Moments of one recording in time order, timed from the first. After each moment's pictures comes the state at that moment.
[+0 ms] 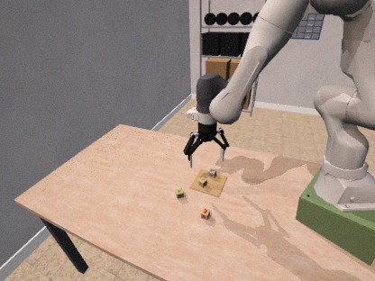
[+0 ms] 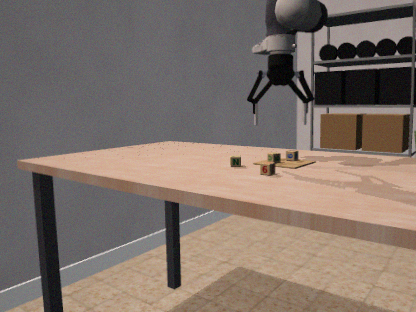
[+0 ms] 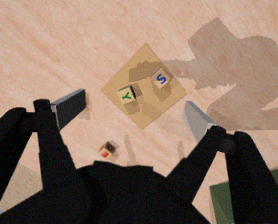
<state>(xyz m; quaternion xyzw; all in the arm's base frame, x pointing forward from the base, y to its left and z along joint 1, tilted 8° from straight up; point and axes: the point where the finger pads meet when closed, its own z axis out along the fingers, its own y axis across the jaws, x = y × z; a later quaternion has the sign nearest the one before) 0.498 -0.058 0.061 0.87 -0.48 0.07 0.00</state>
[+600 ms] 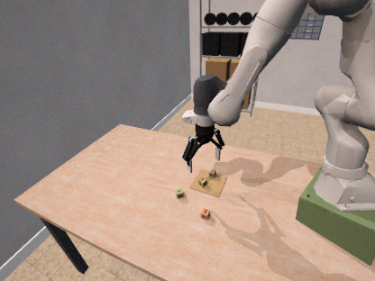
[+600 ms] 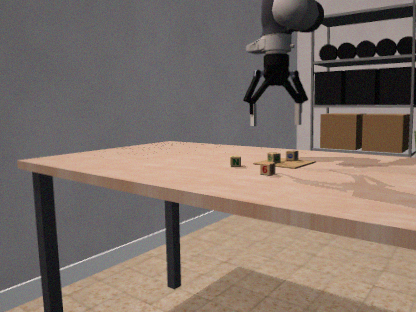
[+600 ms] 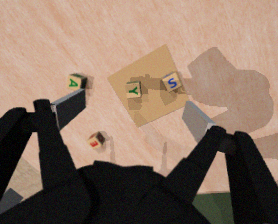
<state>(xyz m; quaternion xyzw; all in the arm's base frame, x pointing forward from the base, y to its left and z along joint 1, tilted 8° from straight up) 0.504 -0.040 0.060 0.93 -0.36 0.07 0.01</state>
